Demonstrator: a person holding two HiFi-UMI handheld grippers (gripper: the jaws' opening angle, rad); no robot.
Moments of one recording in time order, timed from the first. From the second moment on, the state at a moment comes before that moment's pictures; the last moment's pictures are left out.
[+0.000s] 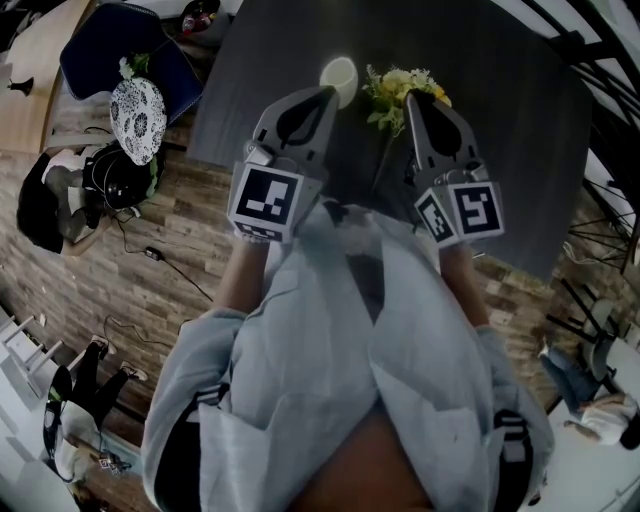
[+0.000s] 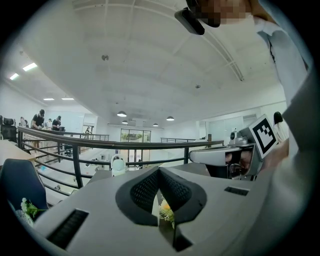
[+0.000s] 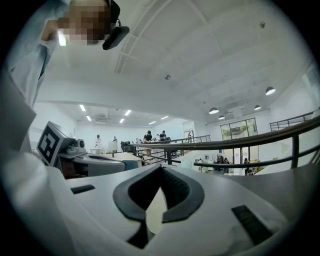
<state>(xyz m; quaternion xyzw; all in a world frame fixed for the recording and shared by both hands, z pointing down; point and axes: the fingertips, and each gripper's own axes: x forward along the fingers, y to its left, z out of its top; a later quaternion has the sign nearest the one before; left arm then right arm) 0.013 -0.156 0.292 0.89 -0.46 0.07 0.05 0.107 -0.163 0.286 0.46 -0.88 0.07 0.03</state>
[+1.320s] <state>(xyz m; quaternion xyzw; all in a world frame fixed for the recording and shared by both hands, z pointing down) 0.012 -0.141 0.295 0.88 -0.46 0.06 0.05 0.111 -0.151 0.295 0.46 -0.88 0.08 0.04</state>
